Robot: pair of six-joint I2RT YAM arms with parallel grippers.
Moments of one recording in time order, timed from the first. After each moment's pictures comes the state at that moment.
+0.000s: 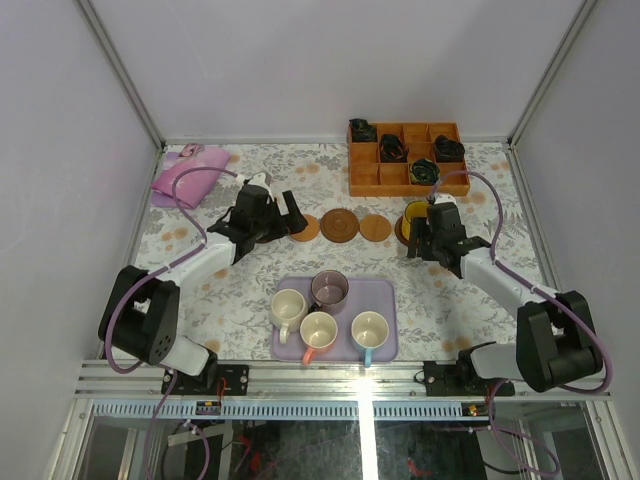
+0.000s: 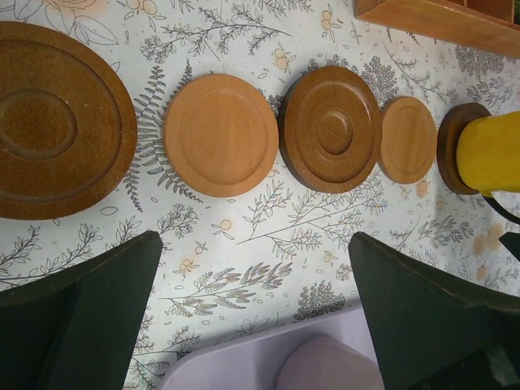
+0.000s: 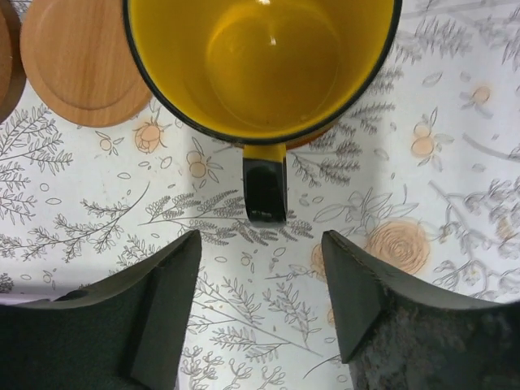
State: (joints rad) left arm -0.39 1.48 0.88 -0.04 0.06 -0.61; right arm 0.29 1.33 0.73 -0.25 0.14 0.29
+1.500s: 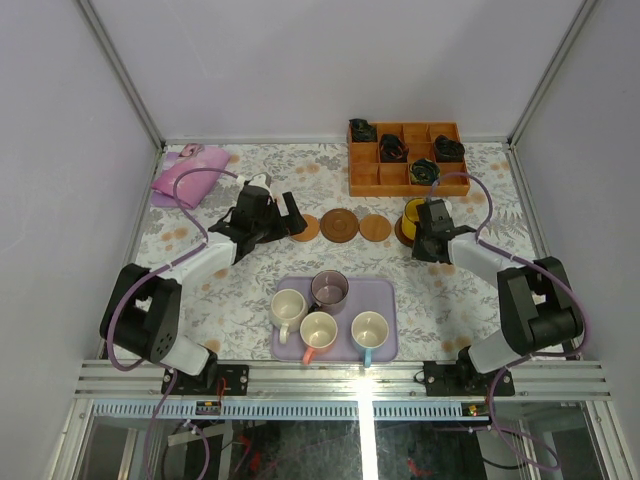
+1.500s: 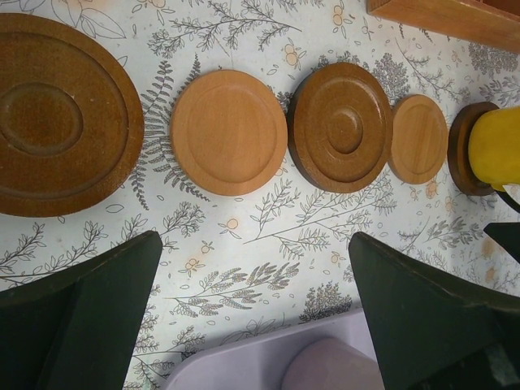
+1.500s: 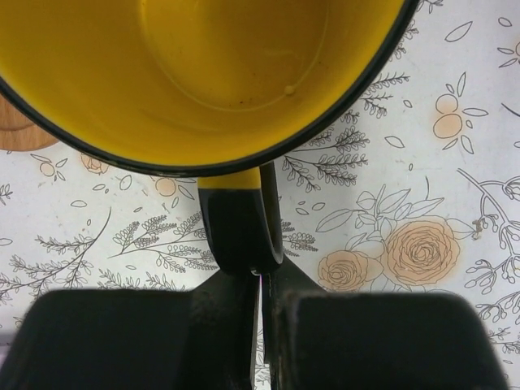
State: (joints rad) left arm -0.39 1.50 0.88 -0.04 0.05 -0.61; right arm 0.29 1.52 0.80 -0.30 0.17 0.41
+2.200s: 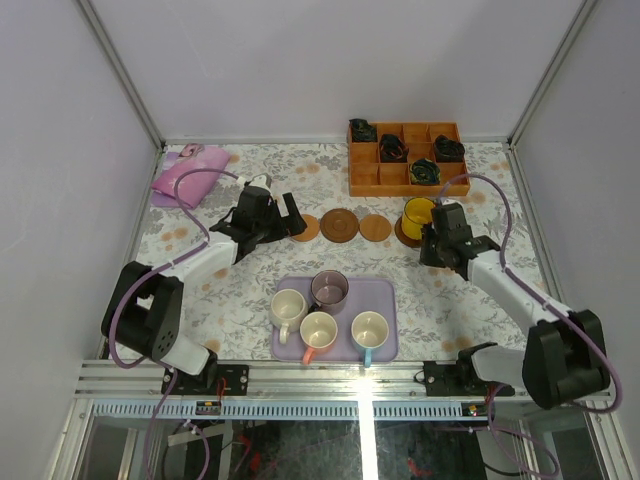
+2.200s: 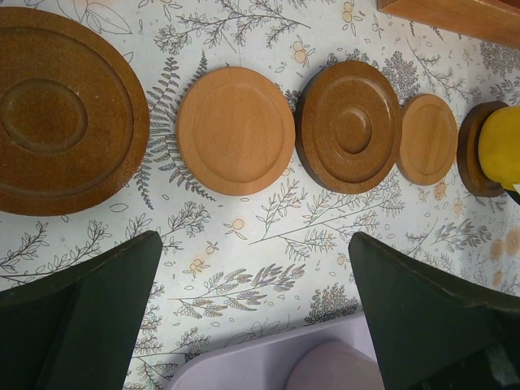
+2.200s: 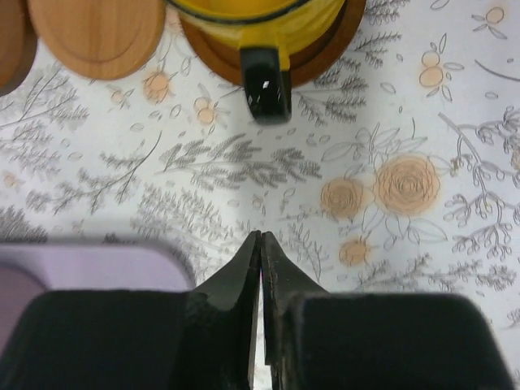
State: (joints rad) left arm -0.39 1.51 0.88 -0.04 0.04 -0.61; right arm 0.29 1.28 0.76 -0.42 0.11 0.40
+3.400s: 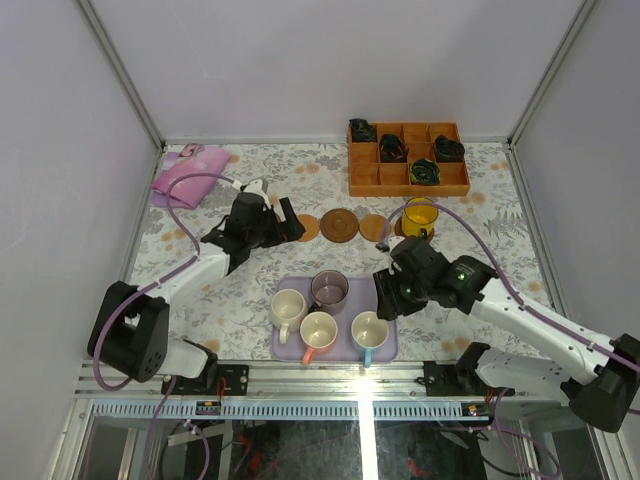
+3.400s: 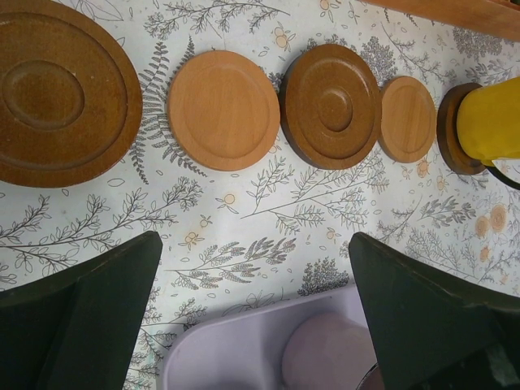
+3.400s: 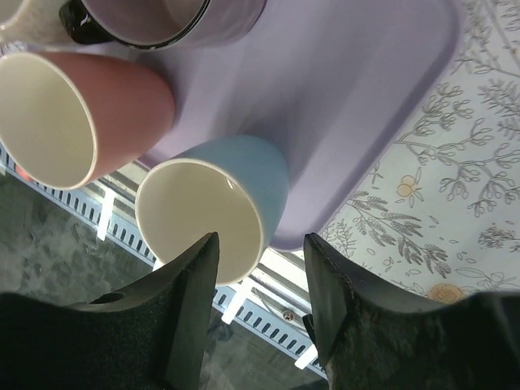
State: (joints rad) left arm -0.40 1.39 0.81 -0.05 0.05 -0.60; right arm 0.82 1.01 0.89 -0.90 -0.11 0.46
